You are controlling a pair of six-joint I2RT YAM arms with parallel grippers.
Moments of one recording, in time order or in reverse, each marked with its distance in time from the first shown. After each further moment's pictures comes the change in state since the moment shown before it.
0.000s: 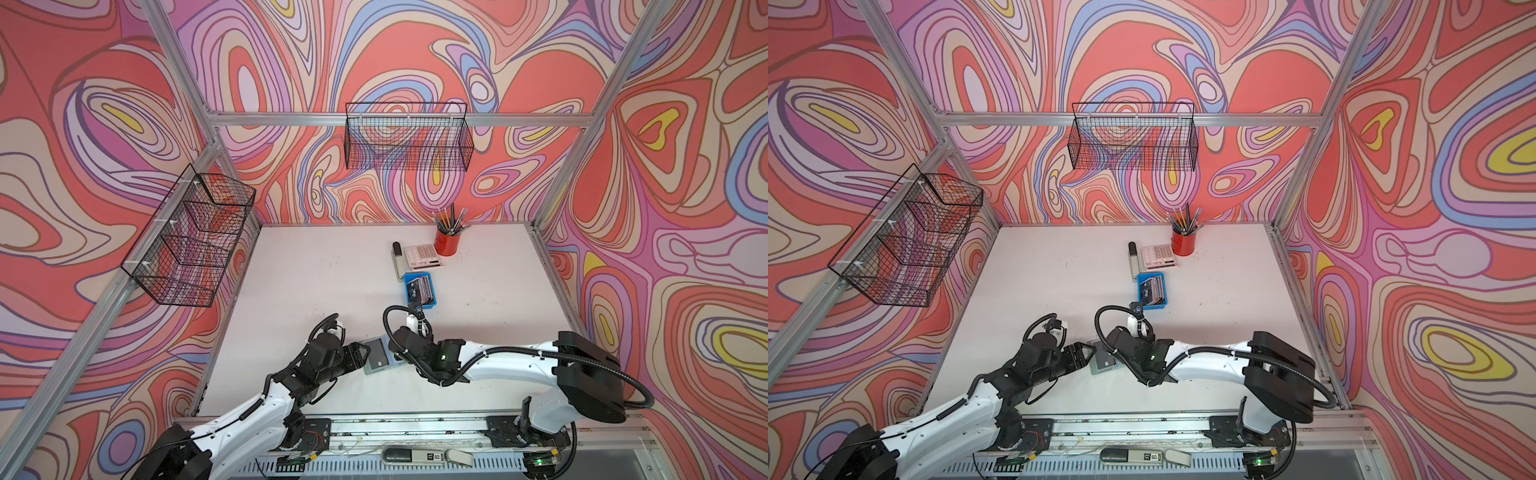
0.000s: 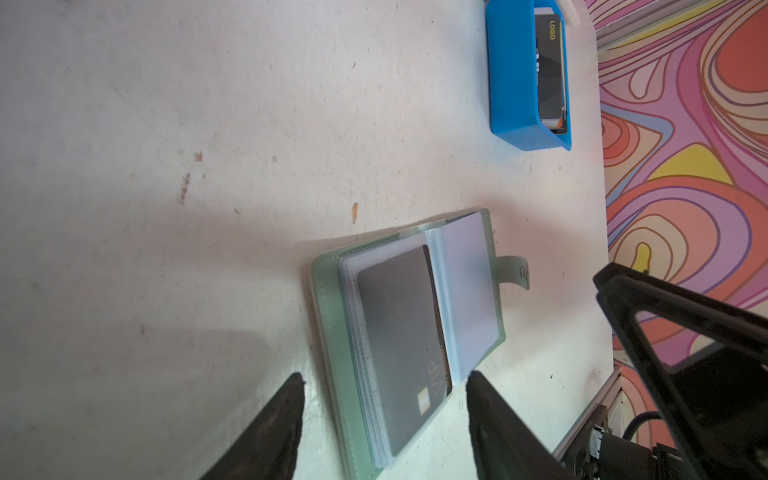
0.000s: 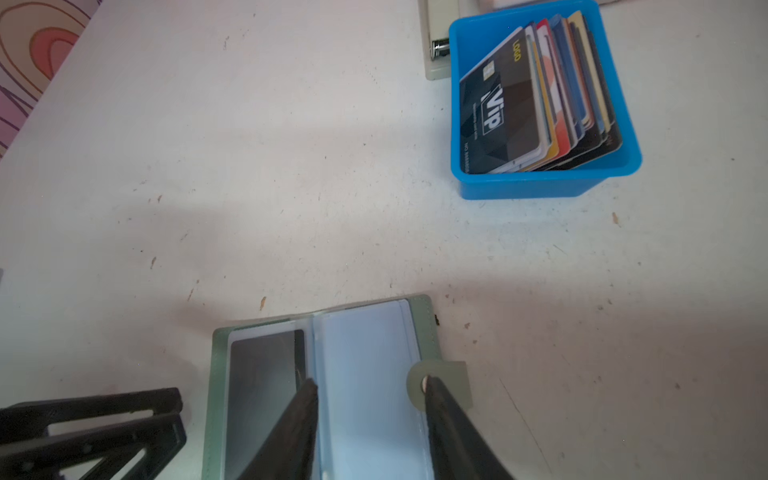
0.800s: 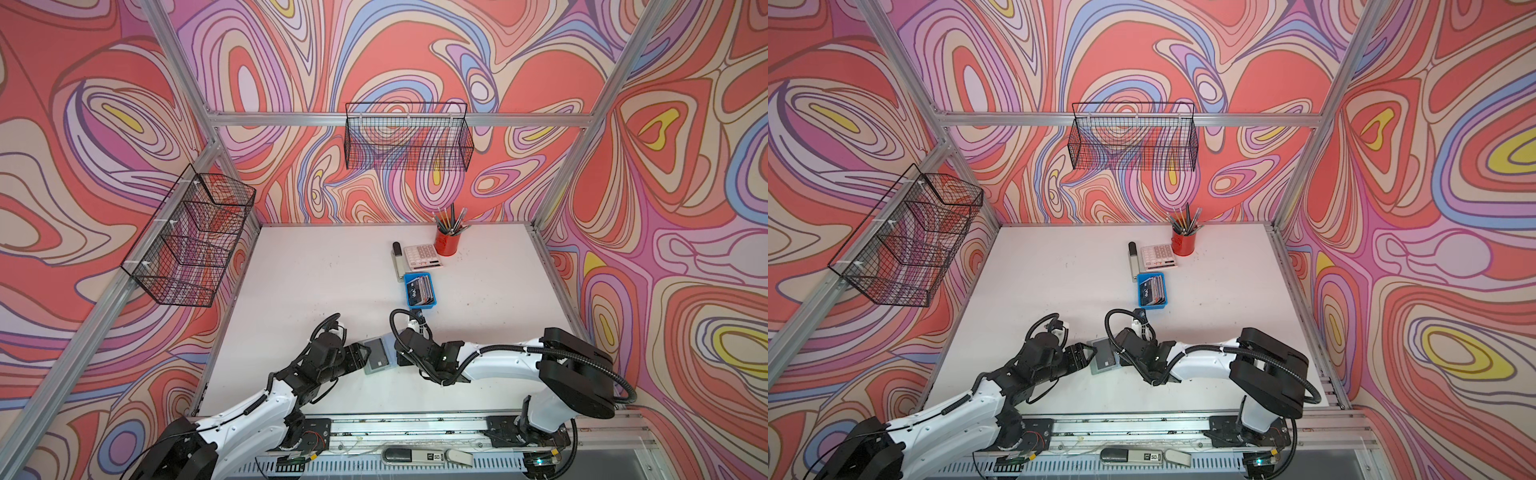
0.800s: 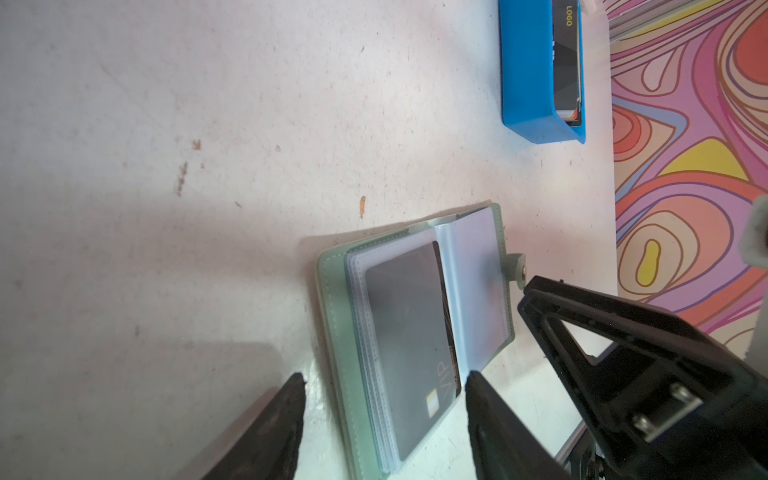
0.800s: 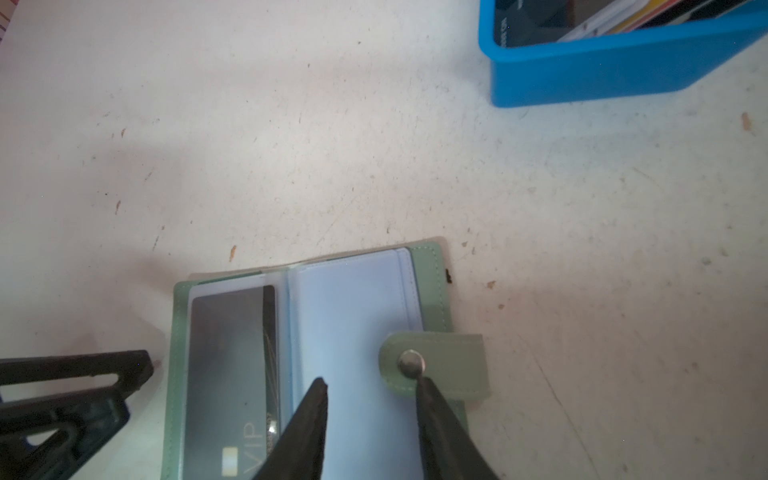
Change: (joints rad) left arm 0.000 0.039 -0.002 0.026 0.010 0.000; right arm -0.038 -0.011 -0.127 0.142 -0.173 0.021
